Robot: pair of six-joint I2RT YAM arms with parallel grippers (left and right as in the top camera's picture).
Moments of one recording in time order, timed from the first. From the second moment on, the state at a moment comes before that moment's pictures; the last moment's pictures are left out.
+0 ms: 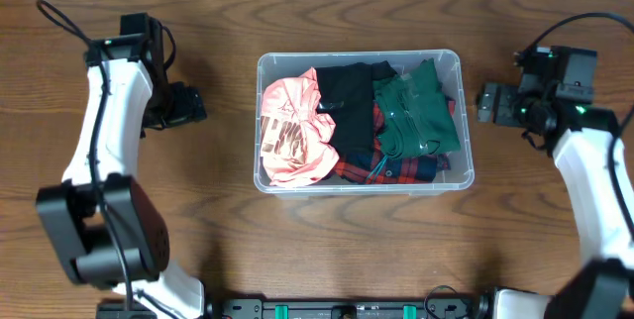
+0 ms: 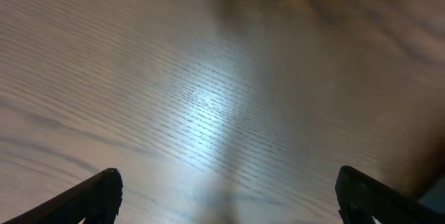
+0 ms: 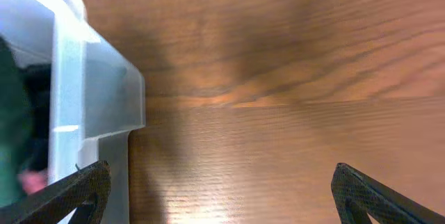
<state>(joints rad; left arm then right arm) 0.13 1.77 1.51 -1.20 -0.11 -0.22 -0.16 1.43 1.08 -0.59 -0.09 -0.01</state>
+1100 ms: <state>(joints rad) 0.13 0.38 0.90 -1.11 -0.04 -0.20 -0.16 0.34 0.63 -1.01 -0.03 0.02</state>
